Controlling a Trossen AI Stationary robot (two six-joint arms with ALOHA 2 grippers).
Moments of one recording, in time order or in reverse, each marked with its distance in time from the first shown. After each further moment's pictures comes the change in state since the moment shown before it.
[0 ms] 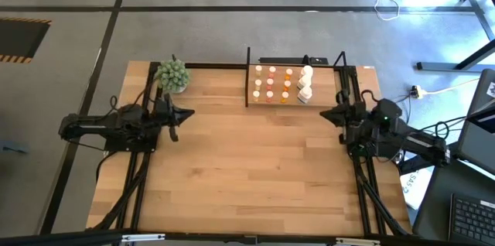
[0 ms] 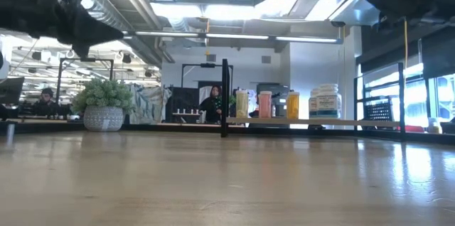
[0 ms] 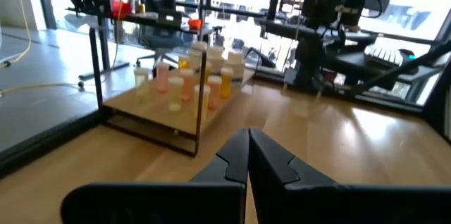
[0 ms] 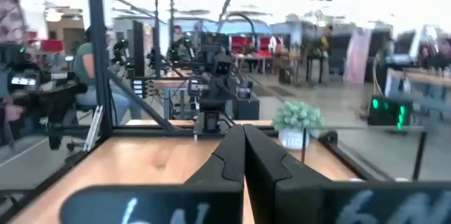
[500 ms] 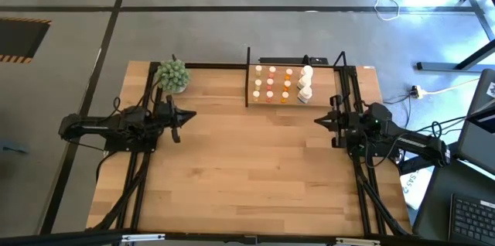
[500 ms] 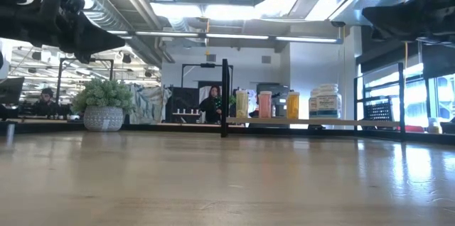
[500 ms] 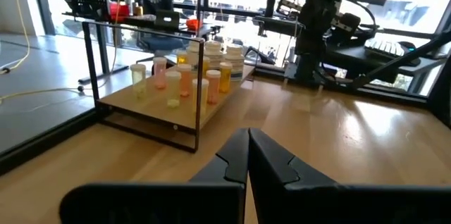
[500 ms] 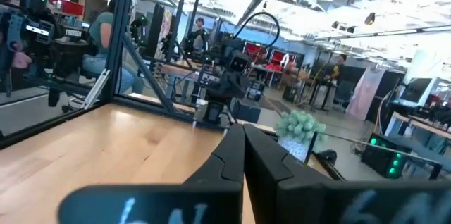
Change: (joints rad) left arm 0.000 0.000 -0.085 0.076 0.008 0.027; right arm 0.000 0.000 -0.187 0.206 -0.097 -0.249
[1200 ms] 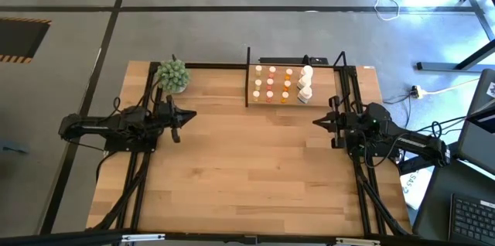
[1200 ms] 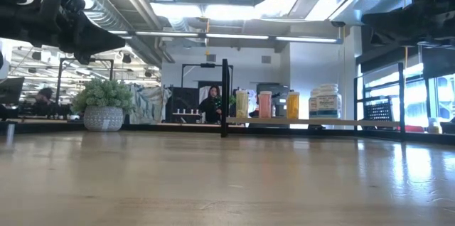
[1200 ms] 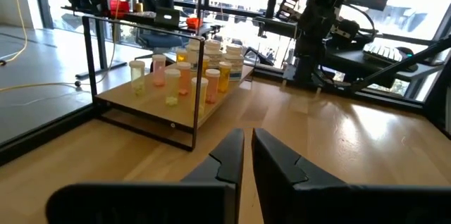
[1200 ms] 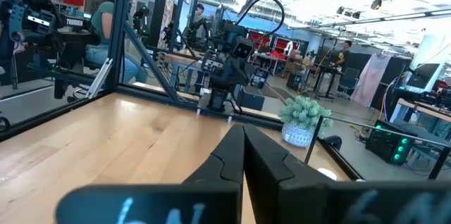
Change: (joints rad) left arm 0.000 0.000 0.000 -0.004 -0.001 -0.033; right arm 0.000 0.000 0.000 -0.055 0.000 0.008
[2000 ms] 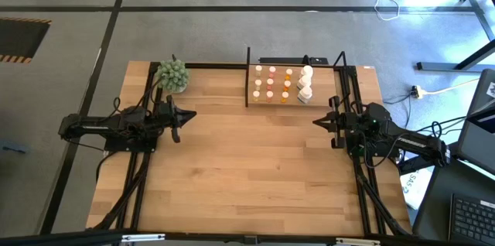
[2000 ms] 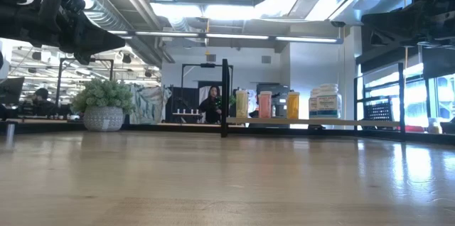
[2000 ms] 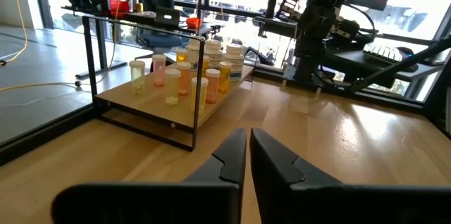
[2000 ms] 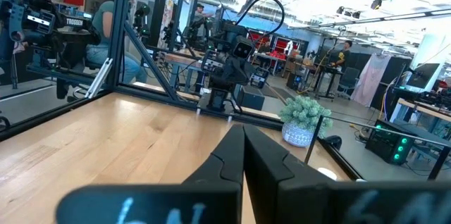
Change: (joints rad) left arm 0.000 0.000 0.000 -0.001 0.000 0.000; right arm 0.000 0.000 0.000 -0.001 0.000 -0.001
